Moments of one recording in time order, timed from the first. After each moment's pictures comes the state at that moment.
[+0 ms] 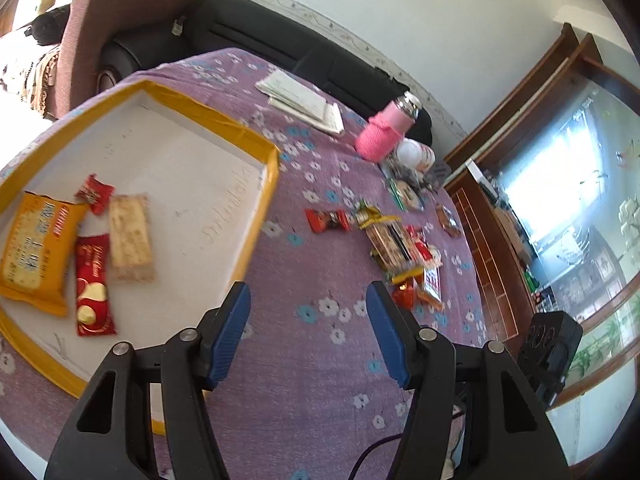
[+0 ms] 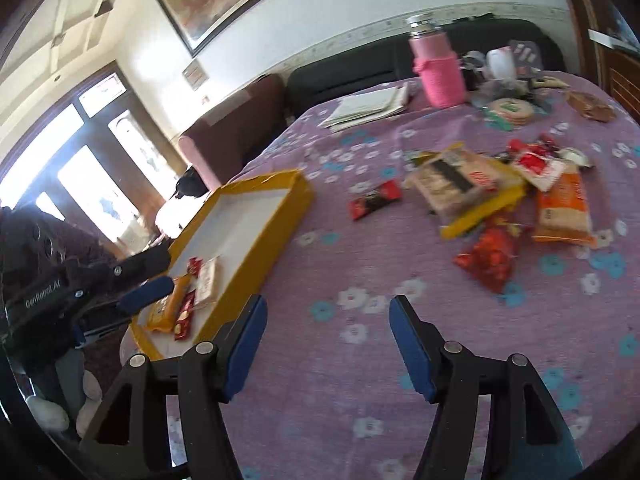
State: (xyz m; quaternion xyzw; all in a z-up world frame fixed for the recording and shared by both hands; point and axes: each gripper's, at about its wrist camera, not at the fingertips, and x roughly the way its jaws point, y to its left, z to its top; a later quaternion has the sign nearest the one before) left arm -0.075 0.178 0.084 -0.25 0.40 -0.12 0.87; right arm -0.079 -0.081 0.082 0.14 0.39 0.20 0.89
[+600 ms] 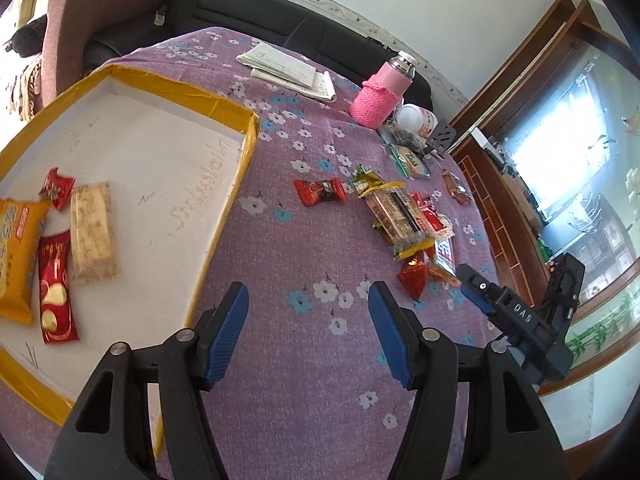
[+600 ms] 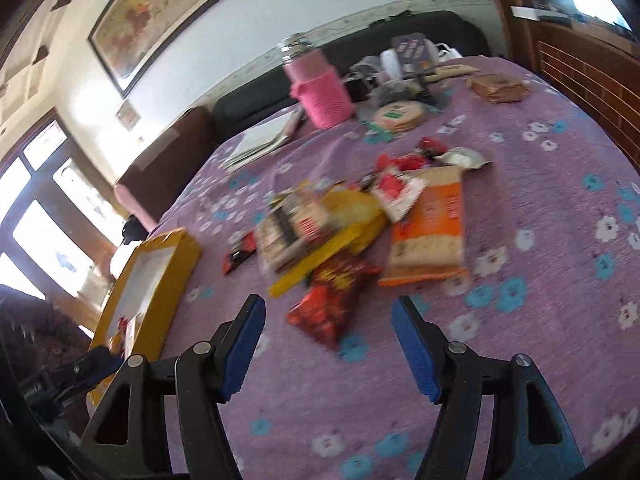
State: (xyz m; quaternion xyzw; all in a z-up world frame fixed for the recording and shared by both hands) left arm -0.055 0.144 0.067 -0.20 0.44 -0.13 0.87; right arm -0.030 -0.186 0.066 0.18 0.40 0.08 0.90
